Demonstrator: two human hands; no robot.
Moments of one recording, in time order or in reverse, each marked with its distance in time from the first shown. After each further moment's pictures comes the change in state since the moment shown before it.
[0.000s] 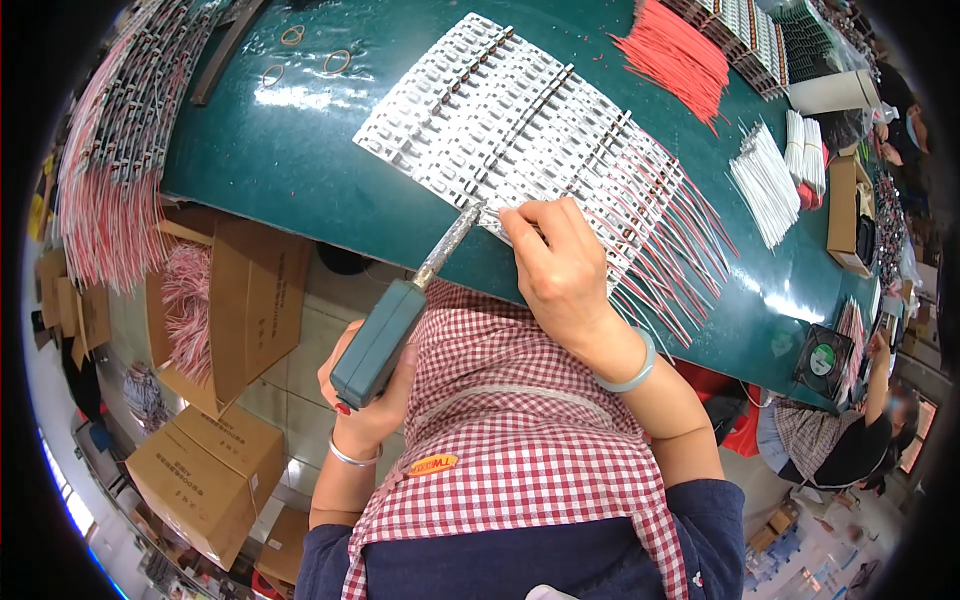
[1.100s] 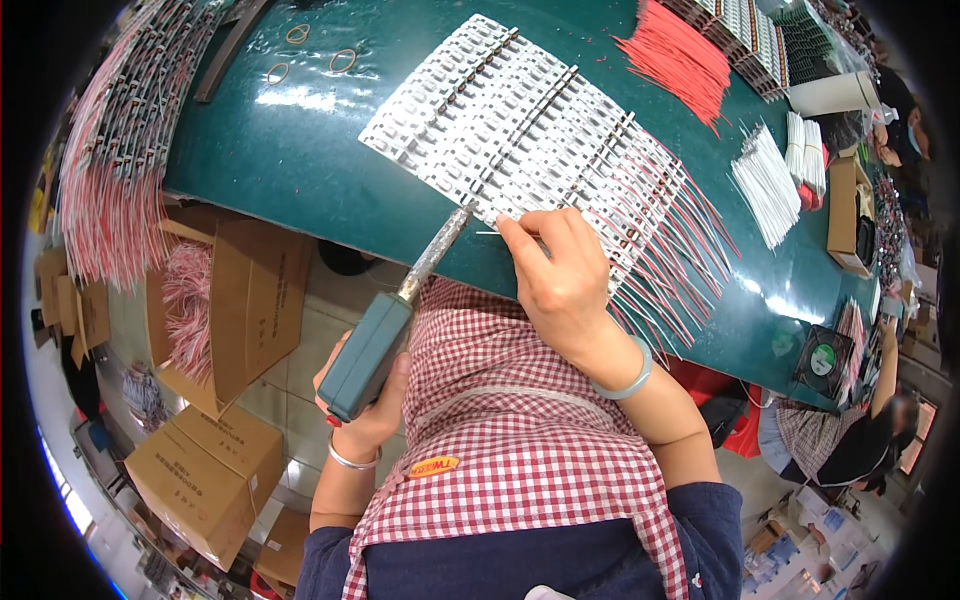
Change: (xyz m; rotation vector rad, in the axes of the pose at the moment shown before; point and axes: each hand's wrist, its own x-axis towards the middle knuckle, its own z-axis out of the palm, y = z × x) left_hand -0.023 -0.016 -0.006 -0.080 0.065 -0.122; right_hand -0.006 -0.010 0.000 -0.031 0.003 0.013
